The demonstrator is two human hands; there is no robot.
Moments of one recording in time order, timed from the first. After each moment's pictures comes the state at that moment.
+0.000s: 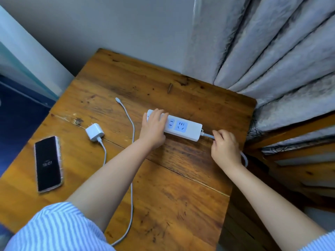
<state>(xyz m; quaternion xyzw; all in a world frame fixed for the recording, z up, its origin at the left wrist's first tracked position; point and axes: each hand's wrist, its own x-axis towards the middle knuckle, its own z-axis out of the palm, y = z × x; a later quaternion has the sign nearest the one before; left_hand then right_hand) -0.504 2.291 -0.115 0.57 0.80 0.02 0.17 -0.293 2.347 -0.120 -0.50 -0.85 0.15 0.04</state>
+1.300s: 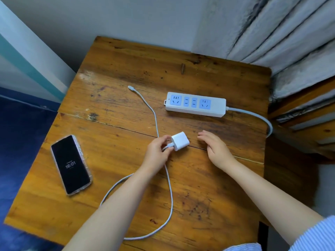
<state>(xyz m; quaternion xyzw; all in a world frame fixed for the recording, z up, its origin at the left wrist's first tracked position) -0.533 2.164 -0.132 0.39 0.77 0.29 0.41 -0.356 2.244 -0.136 -0.47 -0.80 0.38 0.01</state>
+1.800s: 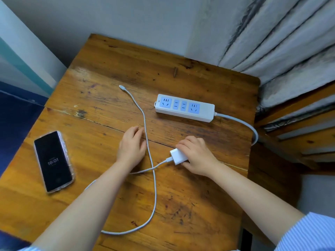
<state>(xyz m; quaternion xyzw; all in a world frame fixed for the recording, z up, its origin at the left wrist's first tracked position) -0.560 2.165 -0.149 0.48 0.84 0.12 0.23 -0.362 2.244 -0.128 -0.29 -0.92 0.23 -0.11</state>
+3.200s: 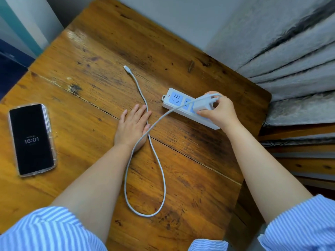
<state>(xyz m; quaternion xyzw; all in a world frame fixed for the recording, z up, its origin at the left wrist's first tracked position) -0.576 2.192 -0.181 0.53 0.83 0.06 0.17 -0.410 2.356 -0.089 -0.53 -0.74 0.41 0.08</state>
